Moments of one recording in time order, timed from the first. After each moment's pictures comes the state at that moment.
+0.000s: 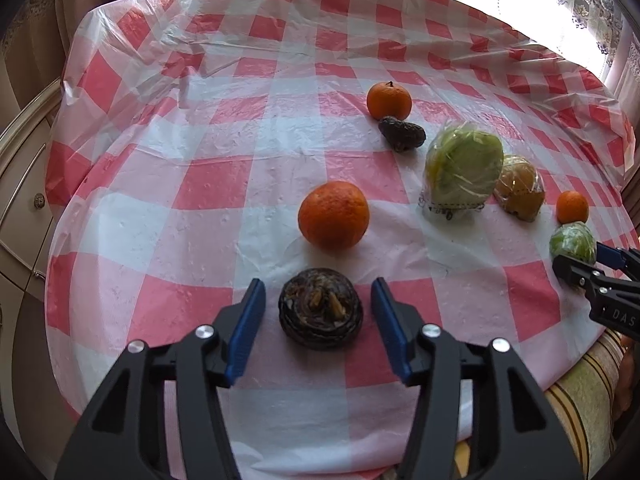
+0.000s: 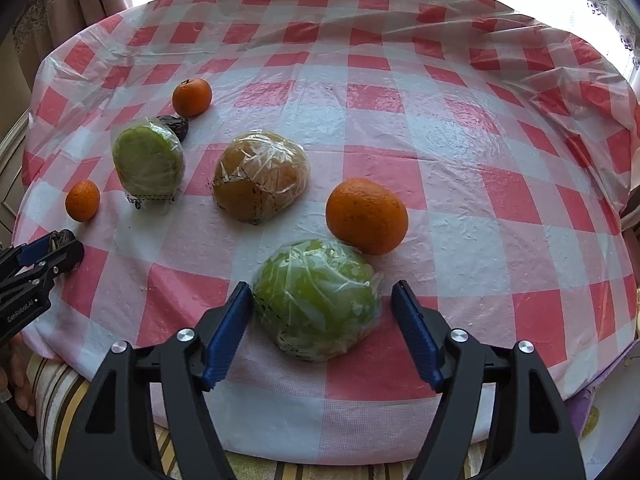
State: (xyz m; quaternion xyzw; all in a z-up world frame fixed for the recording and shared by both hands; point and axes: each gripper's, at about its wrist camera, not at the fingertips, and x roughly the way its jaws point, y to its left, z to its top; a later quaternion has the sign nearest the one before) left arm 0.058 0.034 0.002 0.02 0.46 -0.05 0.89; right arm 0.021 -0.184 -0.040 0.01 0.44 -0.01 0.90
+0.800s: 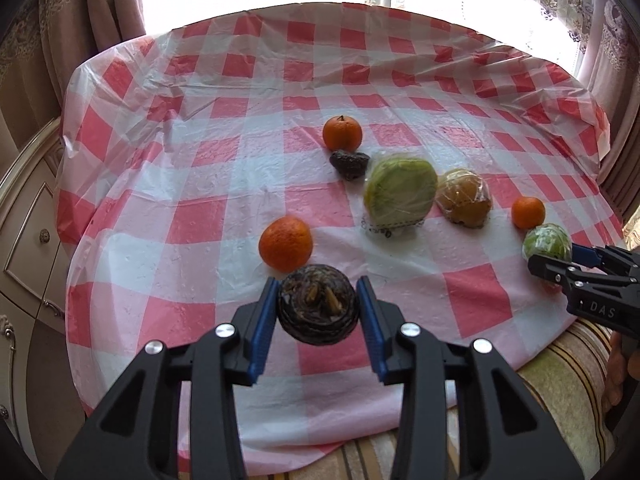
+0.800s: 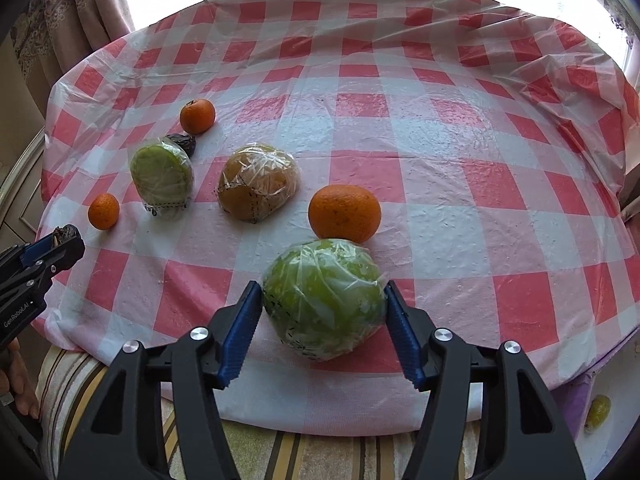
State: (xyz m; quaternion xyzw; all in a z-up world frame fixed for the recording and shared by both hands) left arm 0.034 0.003 0.042 0.05 0.43 -0.09 0.90; right arm -0.003 -0.204 -0.025 0.05 0.42 0.00 0.90
